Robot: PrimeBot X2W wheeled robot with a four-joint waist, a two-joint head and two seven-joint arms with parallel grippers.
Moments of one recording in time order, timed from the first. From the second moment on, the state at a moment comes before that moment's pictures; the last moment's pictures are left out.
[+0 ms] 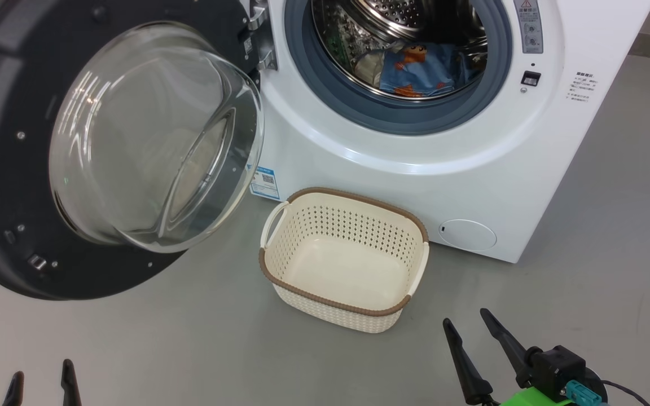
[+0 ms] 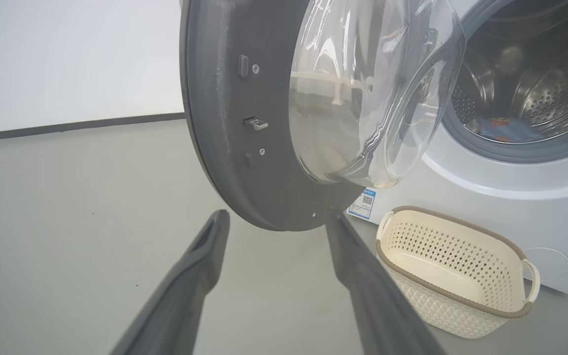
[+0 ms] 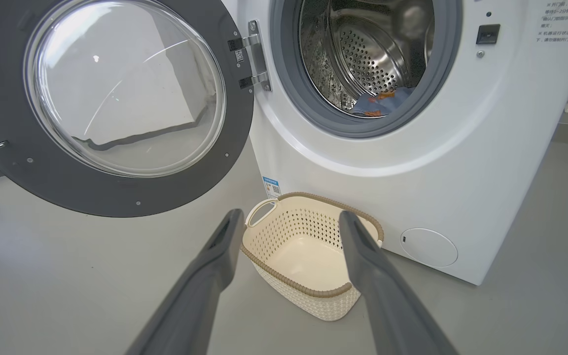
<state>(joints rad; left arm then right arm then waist) 0.14 0.04 0.26 0.15 -0.16 -0.08 -0.26 0.00 -0.05 0.14 0.23 0.19 0.13 -0.26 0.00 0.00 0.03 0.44</state>
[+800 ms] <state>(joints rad) 0.14 0.04 0.27 0.16 -0.23 -0.08 -0.26 0.00 -0.05 0.14 0.23 0.19 0.13 -0.26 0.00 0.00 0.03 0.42</state>
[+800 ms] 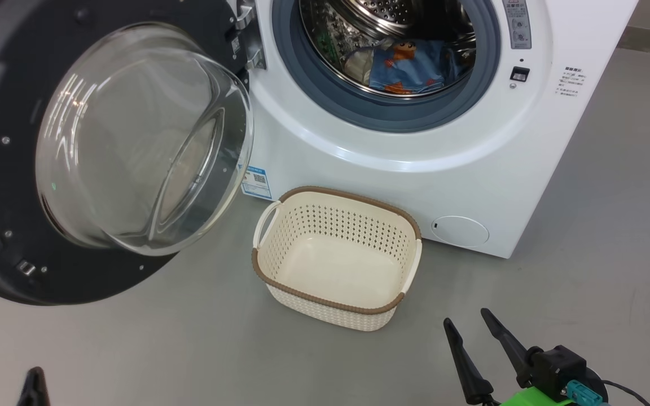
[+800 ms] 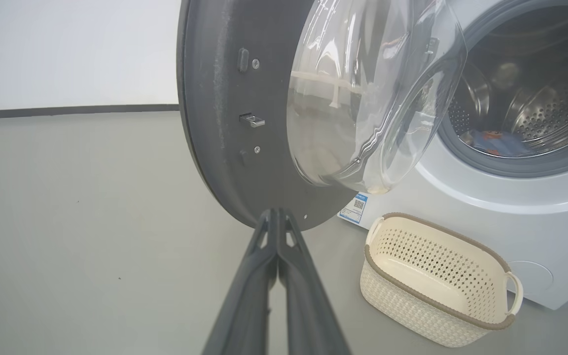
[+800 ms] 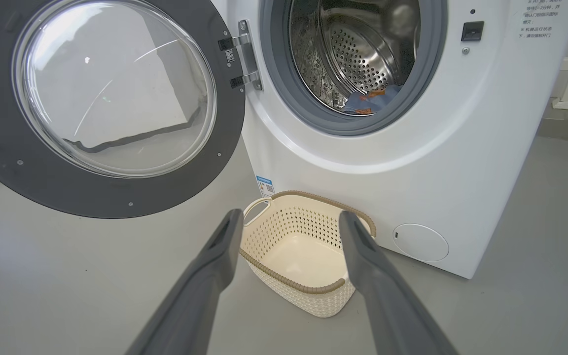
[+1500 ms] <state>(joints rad) -0.14 0.23 0.51 0.25 -0.54 -0.12 -0.20 0.00 -0.05 0.13 0.23 0.20 0.13 -0.26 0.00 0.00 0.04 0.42</state>
